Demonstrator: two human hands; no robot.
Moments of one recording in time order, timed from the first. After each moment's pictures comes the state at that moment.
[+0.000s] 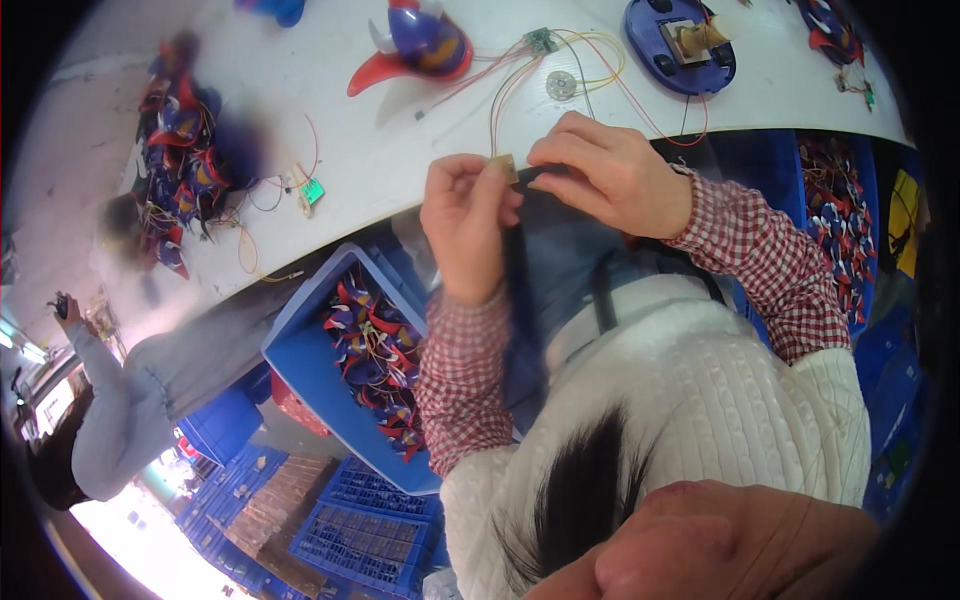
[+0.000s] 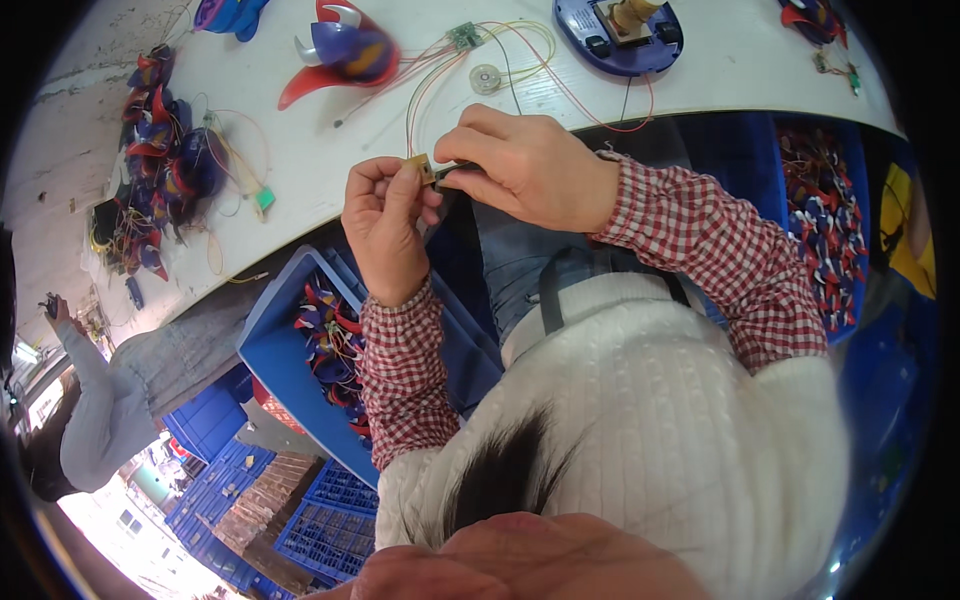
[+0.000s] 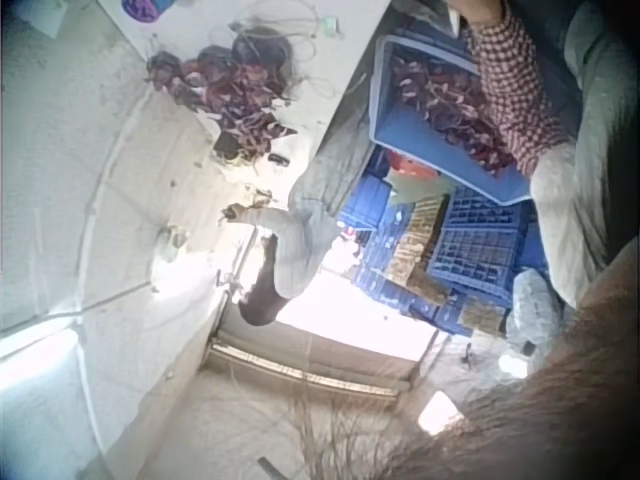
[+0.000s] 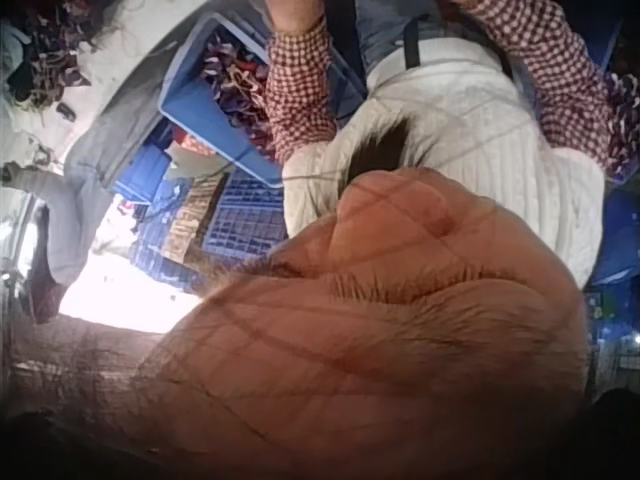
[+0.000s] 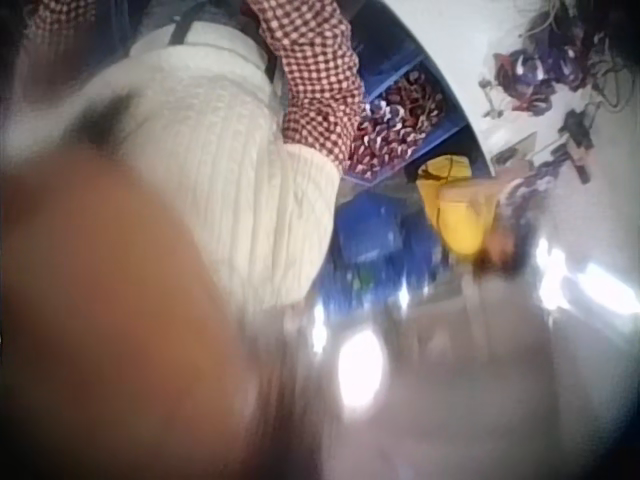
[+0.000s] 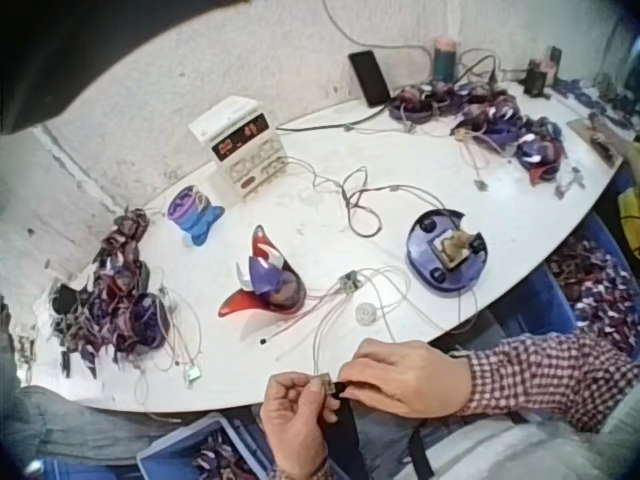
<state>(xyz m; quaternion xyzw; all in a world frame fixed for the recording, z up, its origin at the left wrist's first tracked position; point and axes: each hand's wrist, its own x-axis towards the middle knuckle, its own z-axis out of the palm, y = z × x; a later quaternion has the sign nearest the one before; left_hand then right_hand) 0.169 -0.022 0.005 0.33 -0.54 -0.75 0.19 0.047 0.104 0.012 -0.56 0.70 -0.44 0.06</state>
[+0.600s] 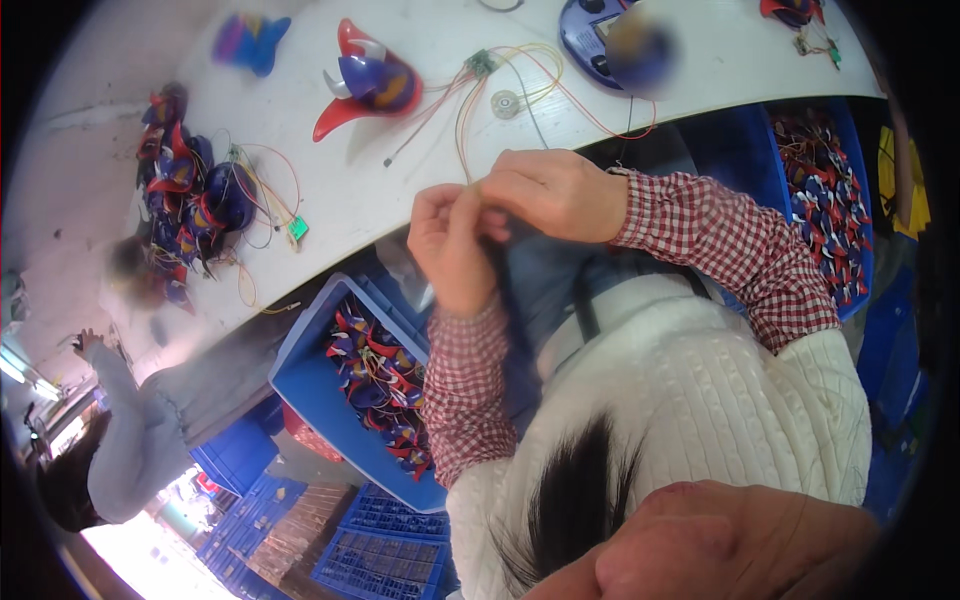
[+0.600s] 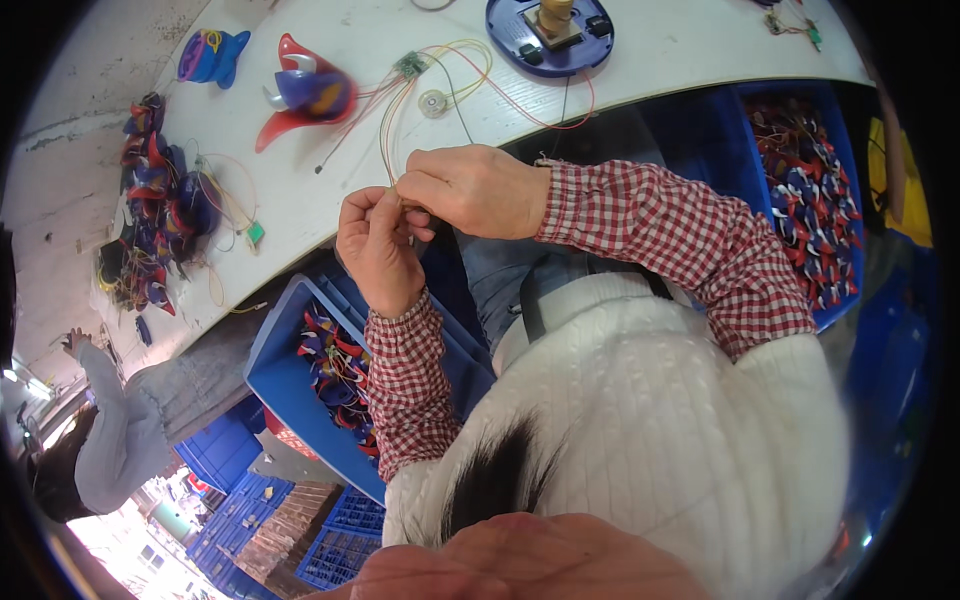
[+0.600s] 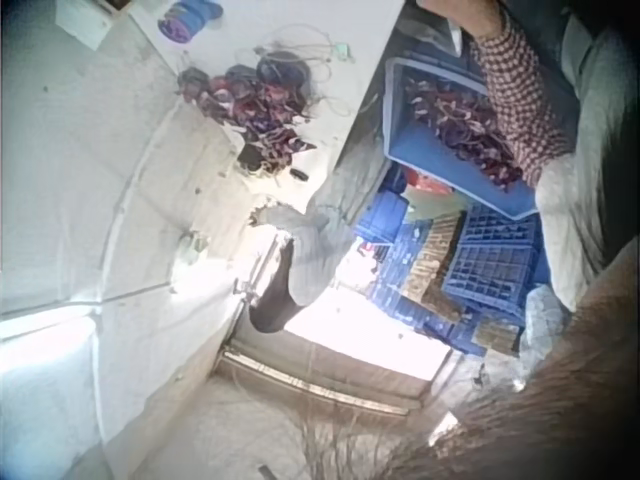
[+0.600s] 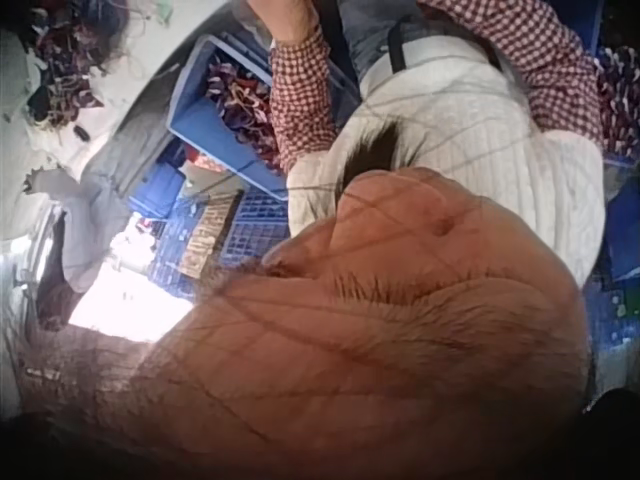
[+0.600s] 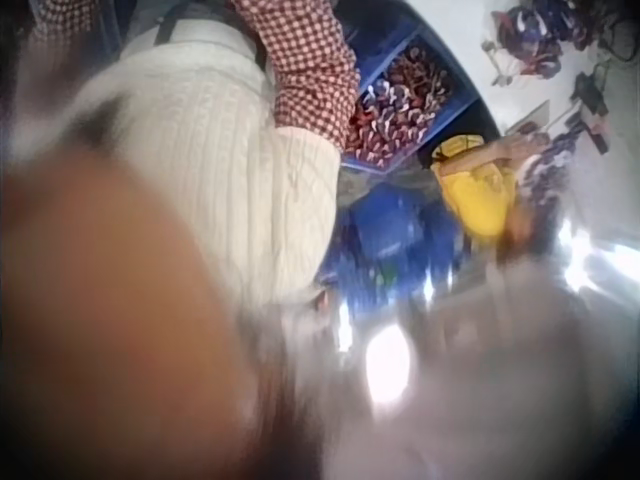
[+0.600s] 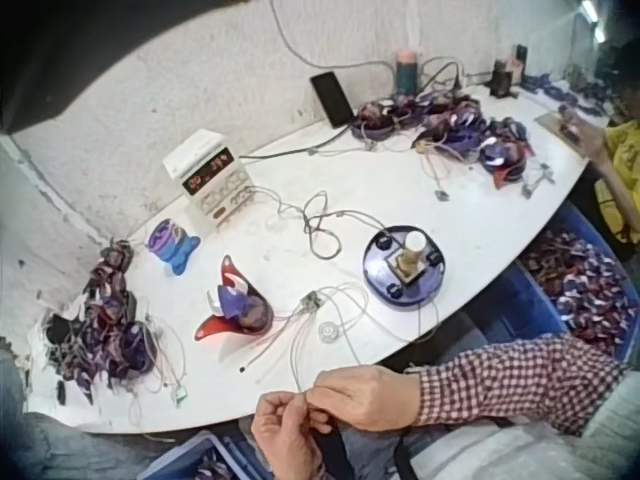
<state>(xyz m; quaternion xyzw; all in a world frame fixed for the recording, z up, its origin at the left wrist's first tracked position) 0.166 0.001 0.000 0.35 -0.52 -0.75 0.21 0.055 0.100 -0.018 -0.60 0.67 -0.45 -0.03</state>
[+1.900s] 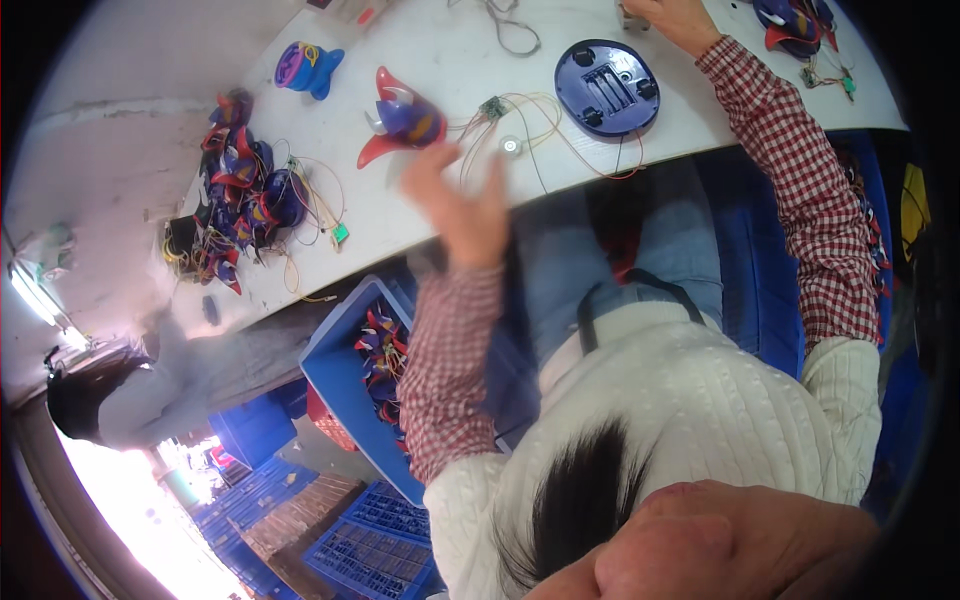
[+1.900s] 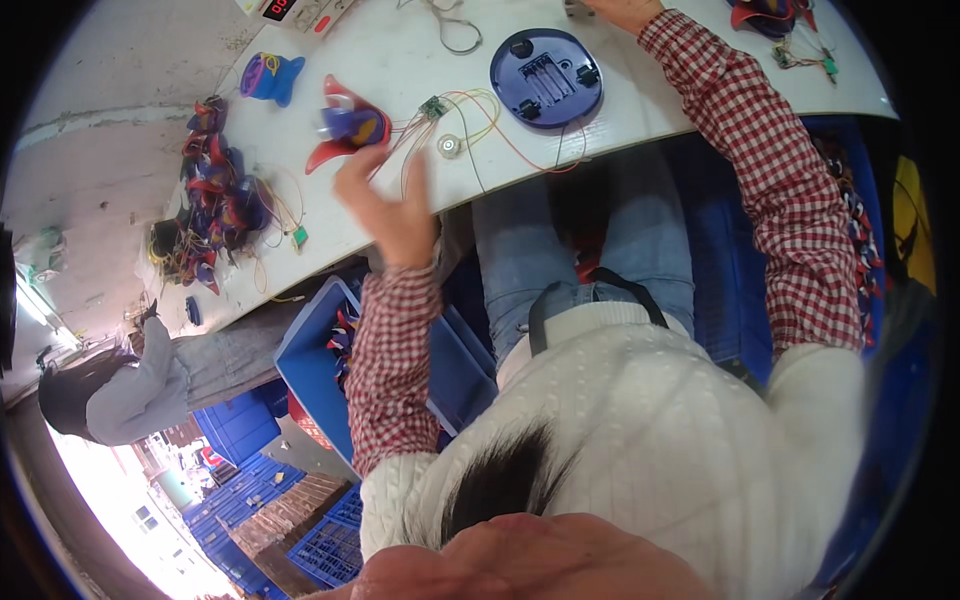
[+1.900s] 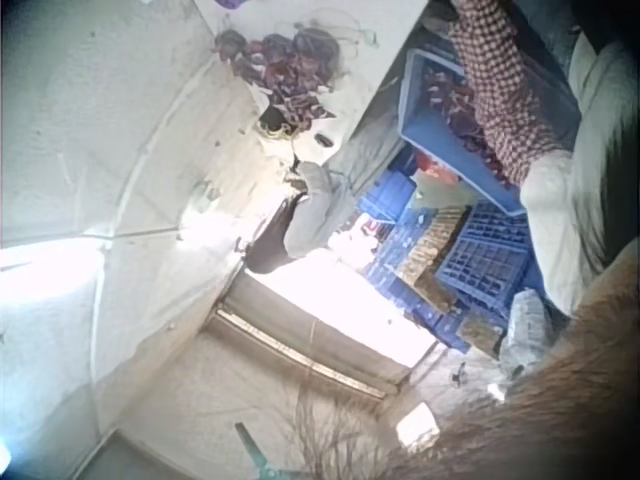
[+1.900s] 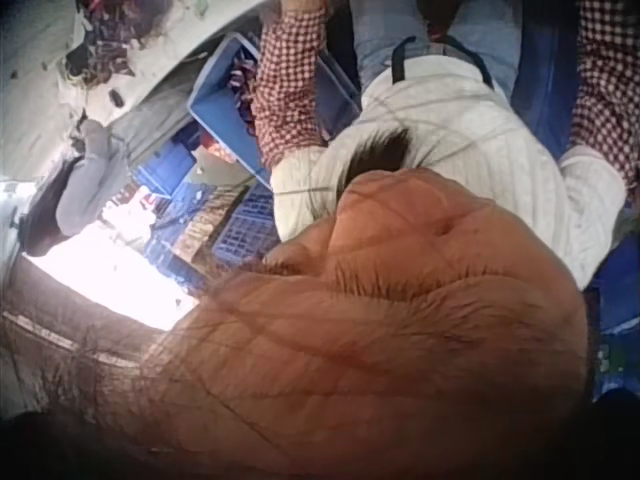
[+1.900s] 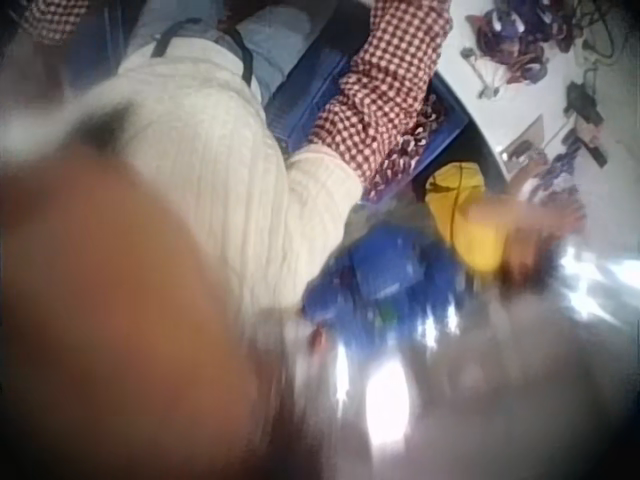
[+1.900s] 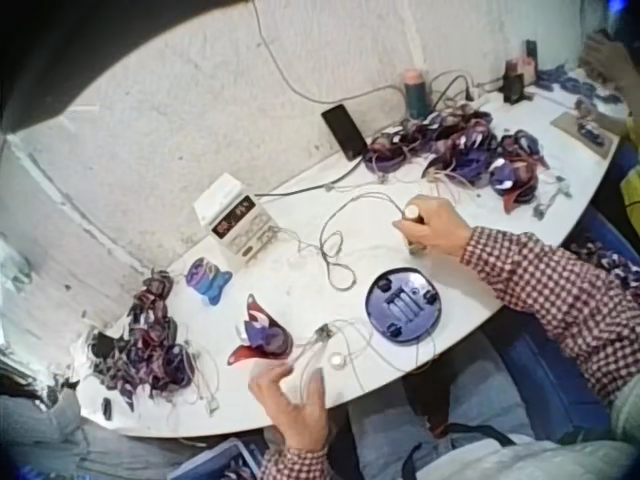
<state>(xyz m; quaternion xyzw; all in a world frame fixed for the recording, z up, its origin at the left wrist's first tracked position) 0.095 -0.004 0.002 0.13 -0.87 -0.25 0.41 -0.187 0.191 -0.013 -0.42 0.77 -0.35 -0.33</state>
